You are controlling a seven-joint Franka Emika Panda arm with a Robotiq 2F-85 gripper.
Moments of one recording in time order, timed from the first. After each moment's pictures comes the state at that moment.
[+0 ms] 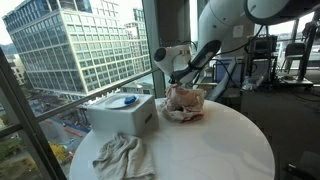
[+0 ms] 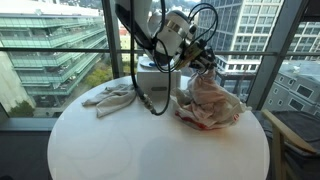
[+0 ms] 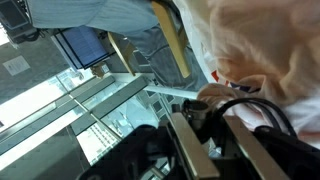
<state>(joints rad) 0.08 0.76 -0.16 -1.37 -1.18 2.39 0.72</state>
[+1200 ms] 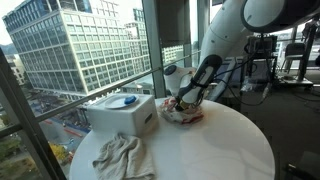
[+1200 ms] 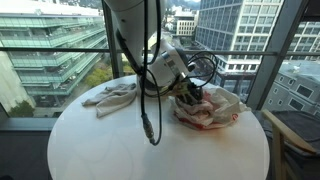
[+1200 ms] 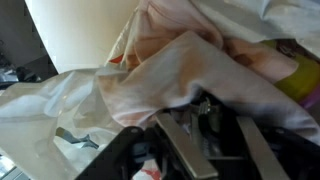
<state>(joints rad) 0.02 0.81 -0.10 -1.57 -0.83 2.53 0.68</state>
